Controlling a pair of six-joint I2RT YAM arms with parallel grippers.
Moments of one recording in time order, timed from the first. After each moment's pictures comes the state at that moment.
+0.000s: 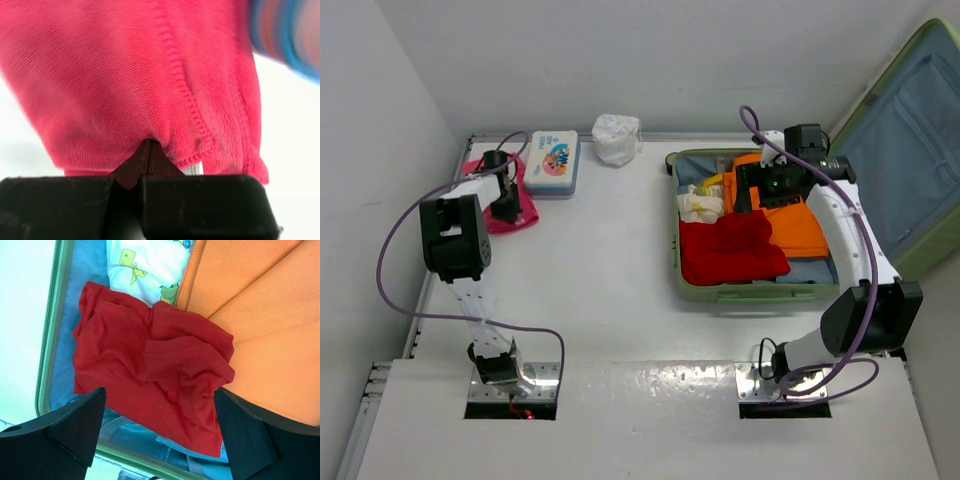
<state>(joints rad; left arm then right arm) 0.15 2.06 1.46 -0.49 -0.13 -0.02 0.05 1.49 1.43 -0.92 -0.24 -0.13</state>
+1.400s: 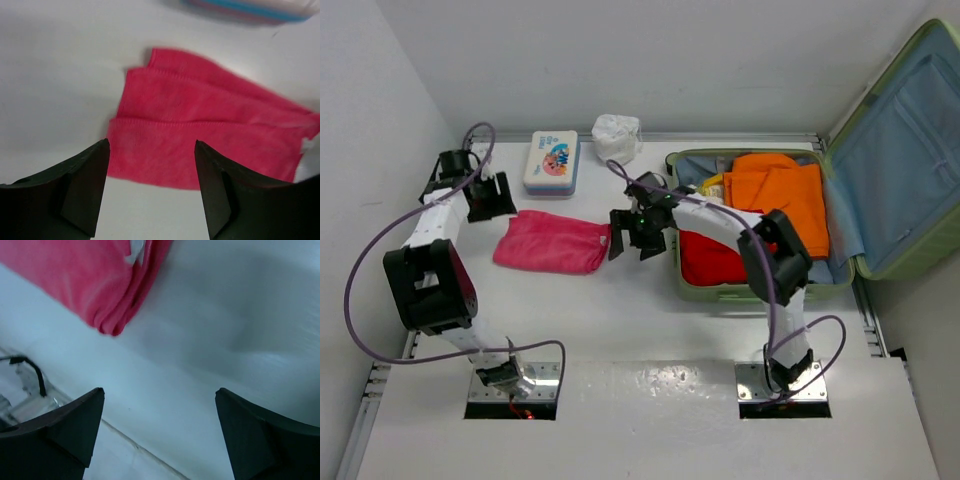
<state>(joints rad) 0.27 1.61 1.26 -0.54 0.21 -0.03 0.67 2.01 1.47 -0.55 -0.33 0.55</state>
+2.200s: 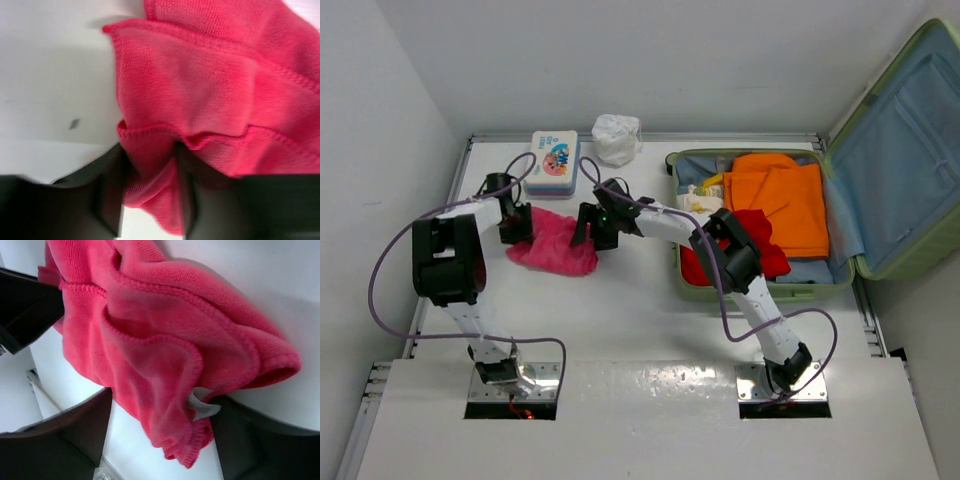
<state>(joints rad) 0.15 1.82 1.12 -0.43 0.06 -0.02 0.77 2.38 1.77 -0.24 -0.29 0.83</state>
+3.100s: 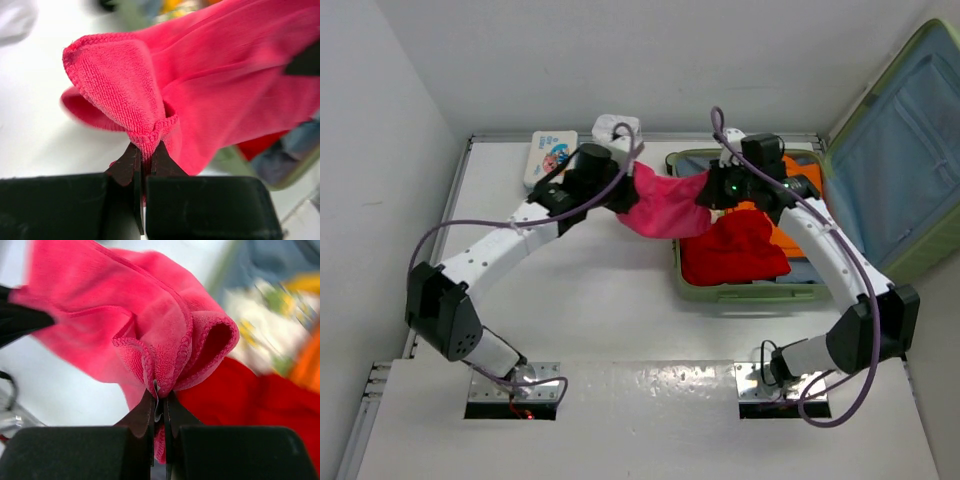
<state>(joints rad) -0.53 1.47 1.30 -0.34 0.13 -0.16 0.35 1.45 1.31 -0.51 -0.30 0.19</state>
